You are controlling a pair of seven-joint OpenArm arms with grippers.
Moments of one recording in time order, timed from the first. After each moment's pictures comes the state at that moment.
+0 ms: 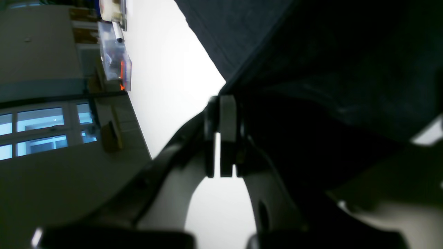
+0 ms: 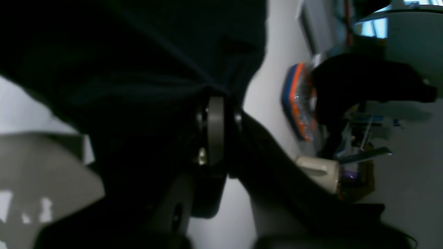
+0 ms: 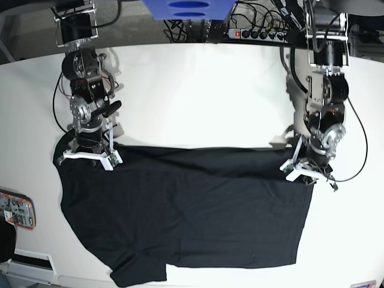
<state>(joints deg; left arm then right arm) -4.2 -18.4 -4.4 81.2 53.1 -27.7 10.2 -5.4 15.6 -6.7 93.5 -36.6 11.3 -36.1</state>
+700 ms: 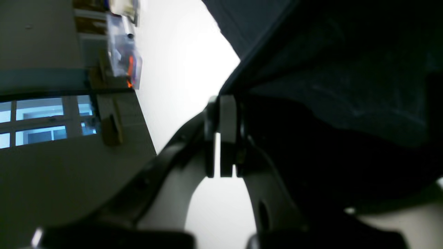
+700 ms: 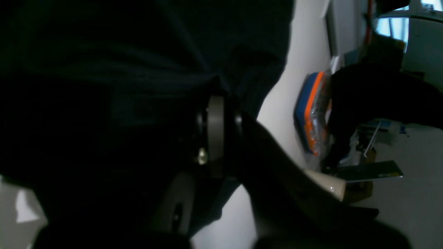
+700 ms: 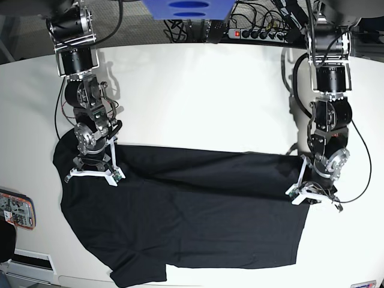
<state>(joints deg) -14.1 -18.5 -4.4 72.3 53.1 -27.6 9.9 7.0 15.6 -10.8 75.9 -36.5 11.4 -35.6</state>
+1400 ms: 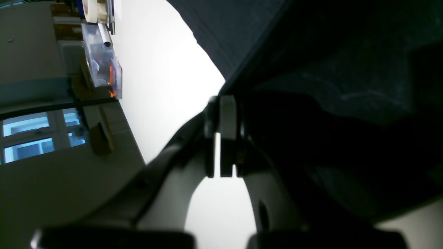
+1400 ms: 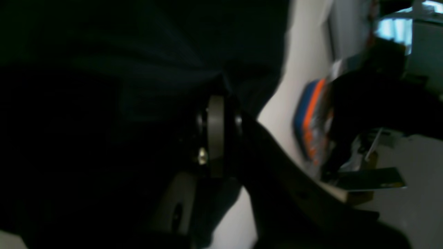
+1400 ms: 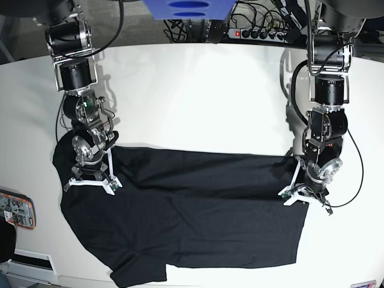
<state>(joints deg) -18.8 -18.5 0.6 63.3 53.1 -27.6 10.1 13.7 15.5 -10.7 65.8 -36.5 11.6 -32.6</state>
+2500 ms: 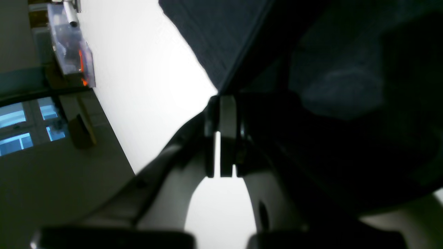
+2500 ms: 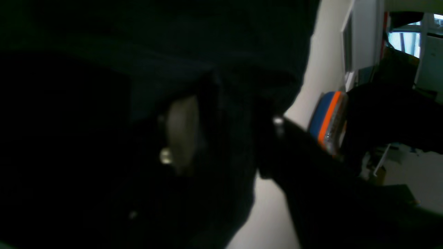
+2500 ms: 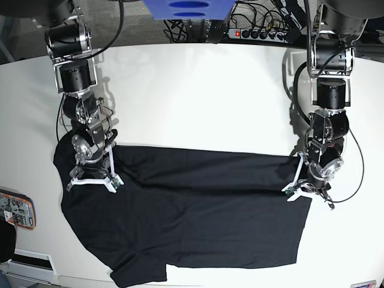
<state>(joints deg) -20.7 -18.8 0.4 56.4 53.1 -27.4 9.9 15.8 15.5 -10.7 60.7 -36.7 11.4 -26.0</state>
